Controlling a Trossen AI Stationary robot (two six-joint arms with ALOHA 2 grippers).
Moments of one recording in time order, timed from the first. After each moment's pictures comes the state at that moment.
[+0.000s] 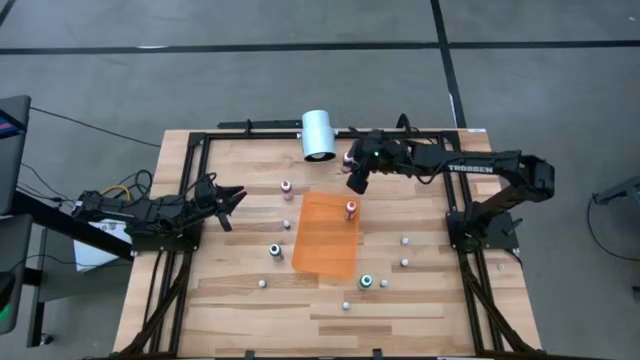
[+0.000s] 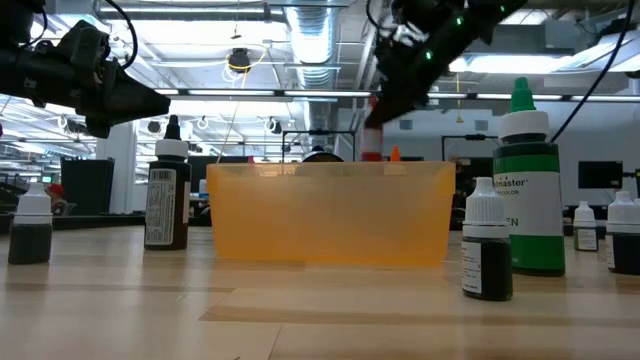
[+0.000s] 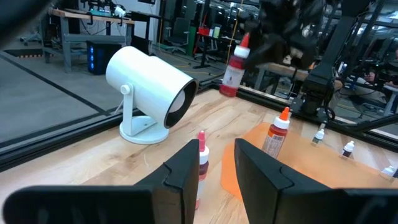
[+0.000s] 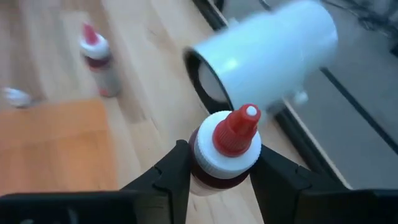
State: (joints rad) left arm -0.16 0.06 0.04 -0.01 -0.66 -0.23; right arm -0.31 1.45 1.08 -0.32 0.15 -0.10
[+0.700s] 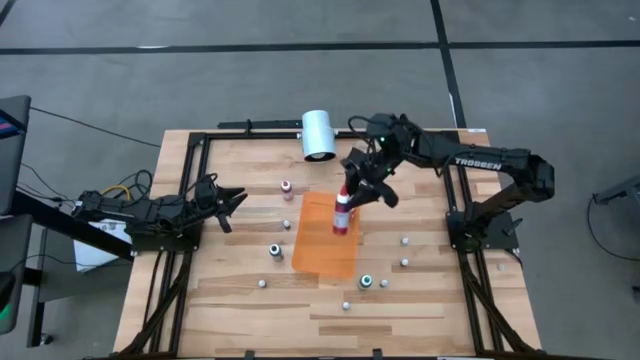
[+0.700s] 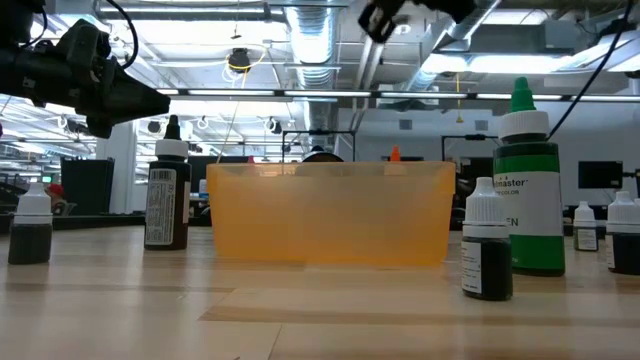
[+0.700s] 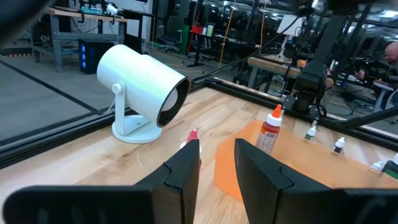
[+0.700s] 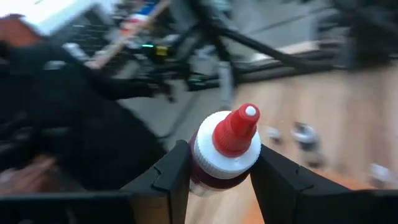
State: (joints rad) left arm -0.16 0.06 0.04 -0.01 -0.63 -0.23; right arm -0.27 1.45 1.27 -0.25 -1.04 0.14
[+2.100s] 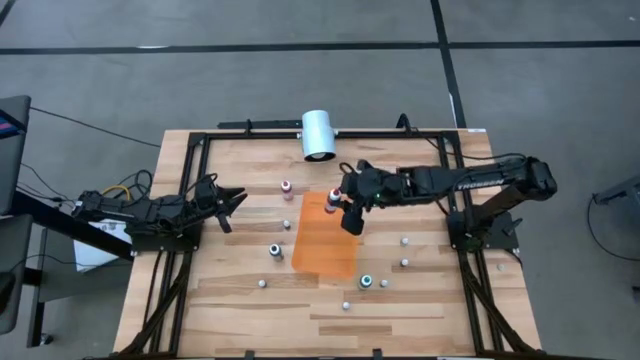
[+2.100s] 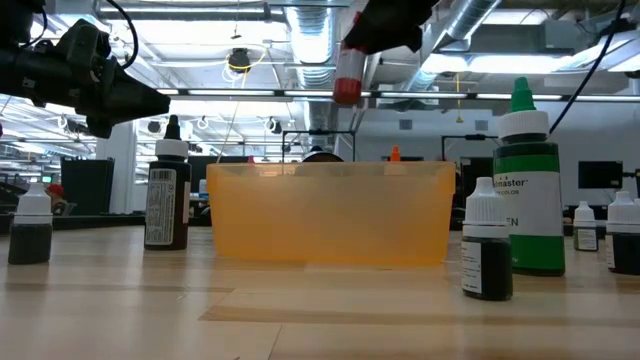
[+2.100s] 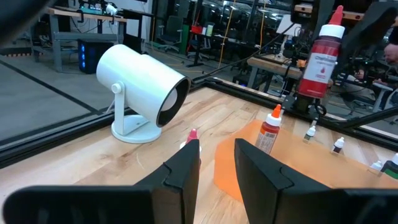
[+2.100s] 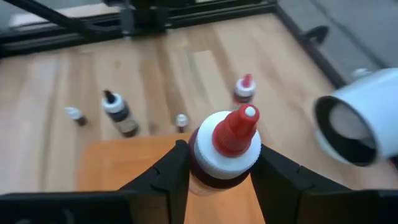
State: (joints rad) left arm -0.16 0.06 0.04 -0.01 -0.63 -0.23; right arm 0.08 1.46 1.27 -0.49 0.26 0.15
